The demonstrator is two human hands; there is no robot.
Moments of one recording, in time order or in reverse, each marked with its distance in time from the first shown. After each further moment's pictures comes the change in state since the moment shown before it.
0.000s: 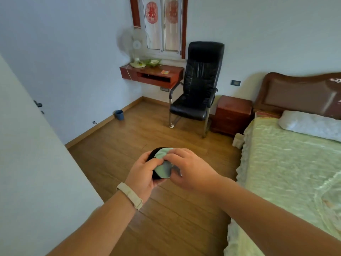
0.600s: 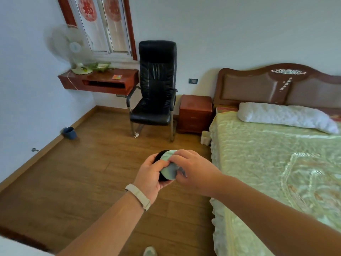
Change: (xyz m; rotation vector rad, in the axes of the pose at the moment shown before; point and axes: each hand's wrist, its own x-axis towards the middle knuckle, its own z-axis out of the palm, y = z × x) left_hand 0.202 -0.015 0.117 0.076 -0.239 -0.167; right_hand 0.046 0.183 -0.031 -0.105 0.035 0.286
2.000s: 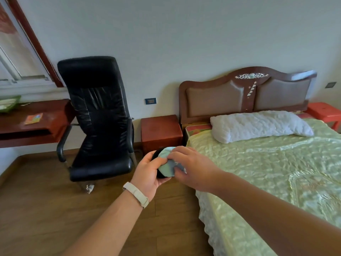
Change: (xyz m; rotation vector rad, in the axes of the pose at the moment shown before) left_hand 0.534 0.127 0.191 0.109 -0.270 -0.121; right_hand 0.318 0.417 -0.057 0.012 0.196 0.274
